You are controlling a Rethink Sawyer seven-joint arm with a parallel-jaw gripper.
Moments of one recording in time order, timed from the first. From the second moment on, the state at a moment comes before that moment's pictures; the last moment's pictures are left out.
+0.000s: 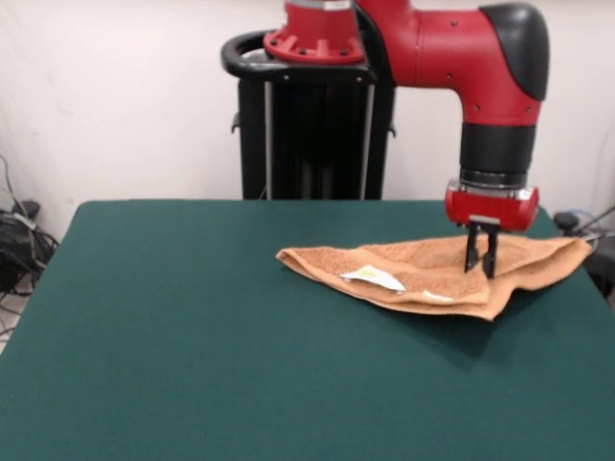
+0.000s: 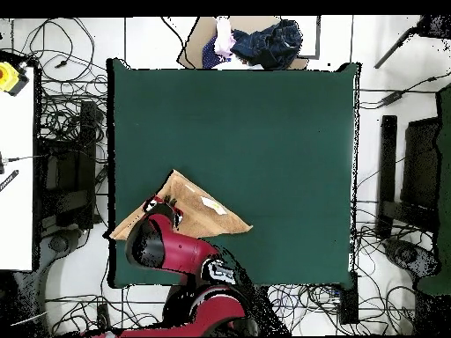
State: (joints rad) arm -0.02 -0.57 0.12 2.15 0.31 -0.32 2.00
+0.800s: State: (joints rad) arm -0.02 -0.57 0.12 2.15 0.31 -0.32 2.00
